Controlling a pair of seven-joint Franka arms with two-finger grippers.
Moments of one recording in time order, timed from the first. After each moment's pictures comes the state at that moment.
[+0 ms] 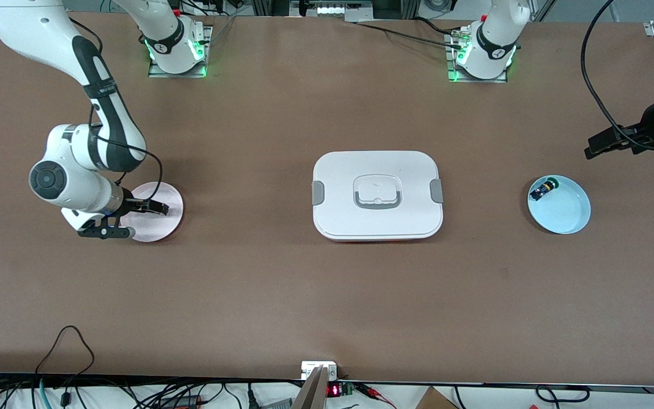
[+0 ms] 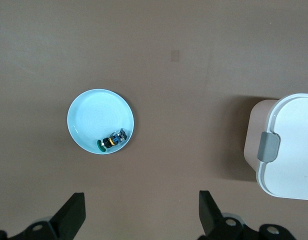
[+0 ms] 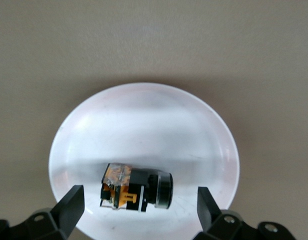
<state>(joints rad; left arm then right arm) 0.00 0.03 0.06 -1.64 -0.02 1.60 -0.07 0.07 0.45 -0.04 -2.01 0.00 2.33 0.05</state>
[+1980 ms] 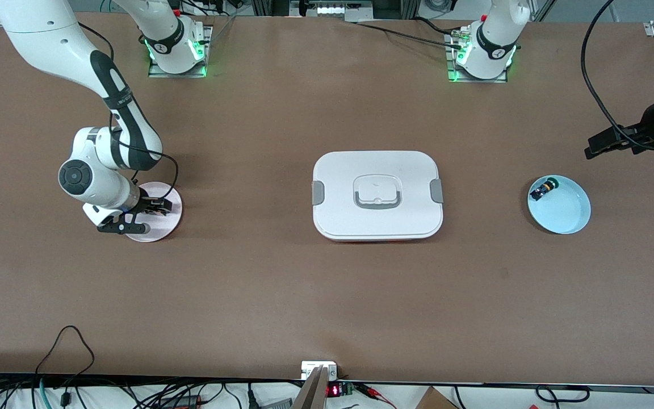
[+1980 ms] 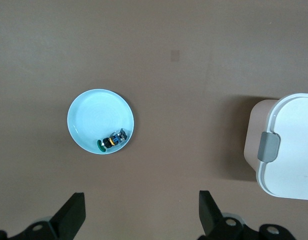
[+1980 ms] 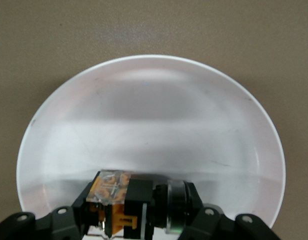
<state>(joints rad) 0.00 0.03 0.06 -1.64 -0.02 1.60 -0.07 0.07 0.49 -0.04 -2.08 0.00 2.48 0.05</state>
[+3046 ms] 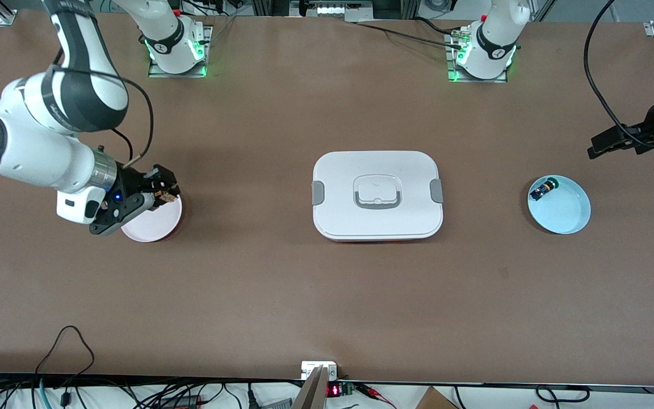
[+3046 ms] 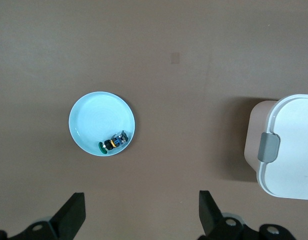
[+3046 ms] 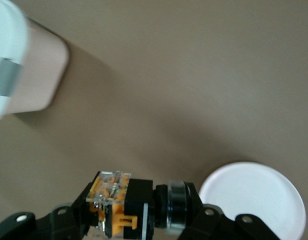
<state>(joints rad) 0.00 0.03 0.07 -1.63 -0.02 1.60 -0.06 0.11 0.26 0.09 -1.68 0.31 1.91 -0.50</state>
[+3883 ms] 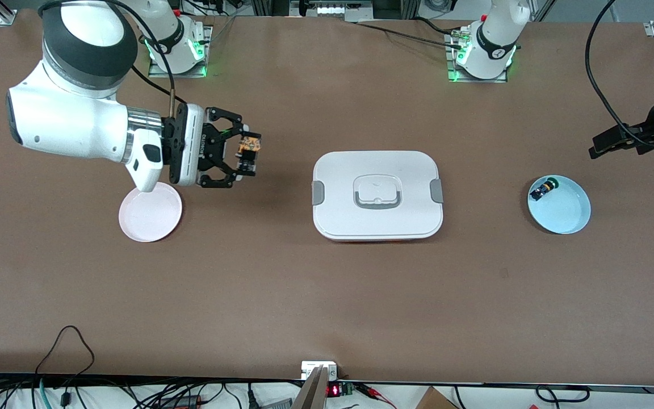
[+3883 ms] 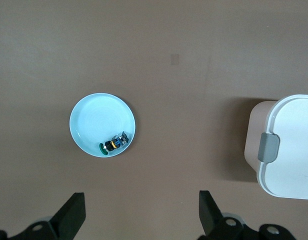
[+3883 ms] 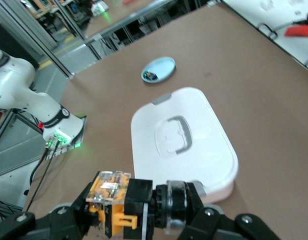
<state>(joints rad) 0.00 0.03 0.07 -1.62 -0.02 1.60 -0.05 0.21 0.24 0.15 -1.65 0.97 1.89 -1.23</state>
